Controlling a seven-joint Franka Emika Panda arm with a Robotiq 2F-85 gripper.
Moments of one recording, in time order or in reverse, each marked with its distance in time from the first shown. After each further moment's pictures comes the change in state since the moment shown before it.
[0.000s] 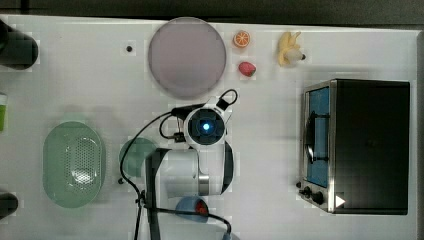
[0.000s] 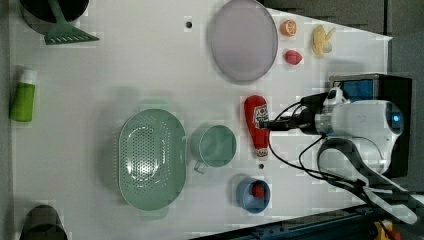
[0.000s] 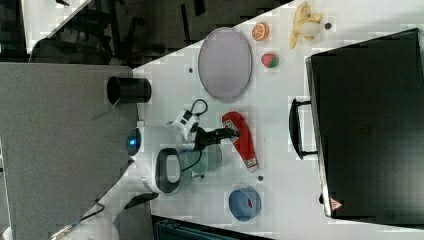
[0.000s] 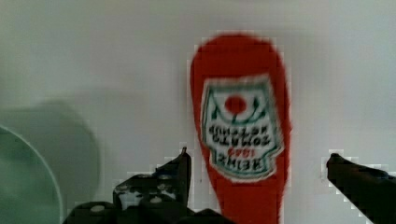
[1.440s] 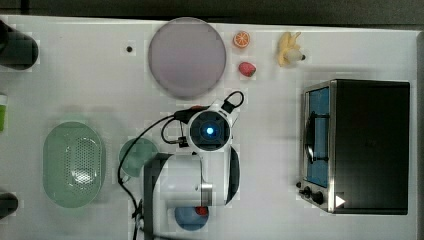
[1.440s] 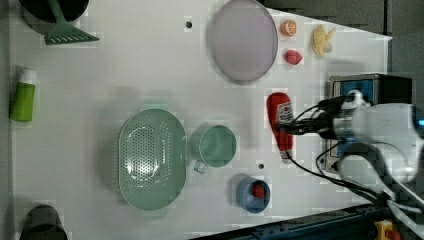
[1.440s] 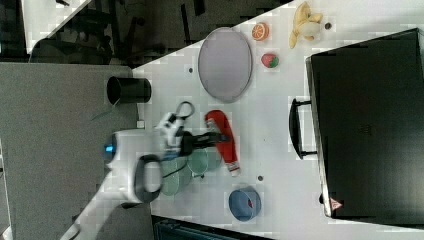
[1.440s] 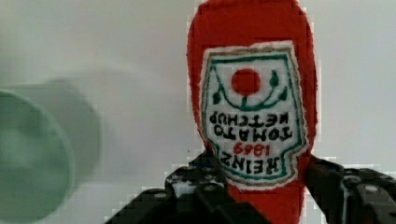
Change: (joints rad) arm -0.014 -0.191 -0.001 -0.010 -0.002 -0.166 -0.017
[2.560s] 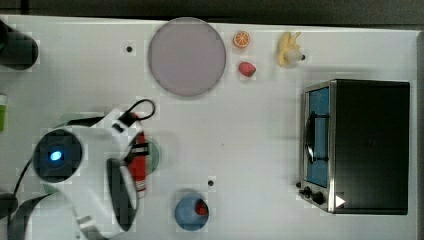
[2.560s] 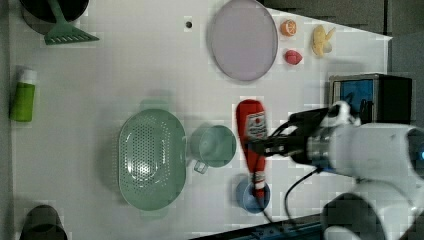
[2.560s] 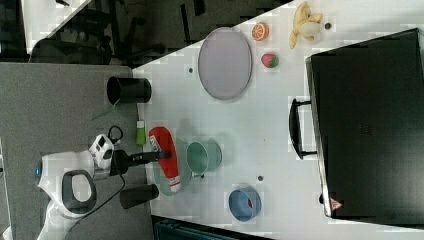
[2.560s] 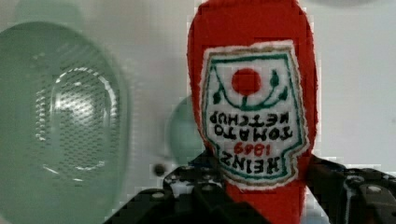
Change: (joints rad) arm 0.054 -0.119 0.360 0.121 0.040 -0.214 0.450
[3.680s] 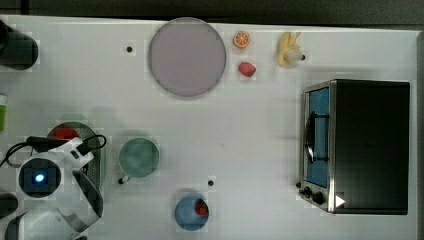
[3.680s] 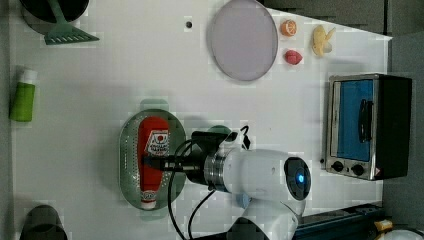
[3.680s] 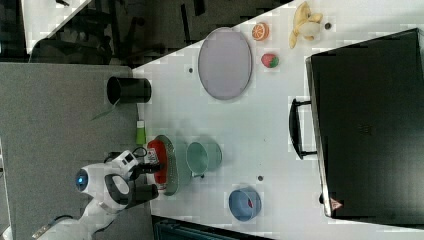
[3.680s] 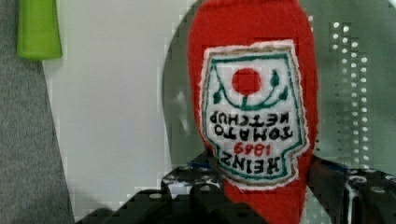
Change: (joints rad) arm 0.090 0.457 0.186 0.000 -0.017 0.578 0.459
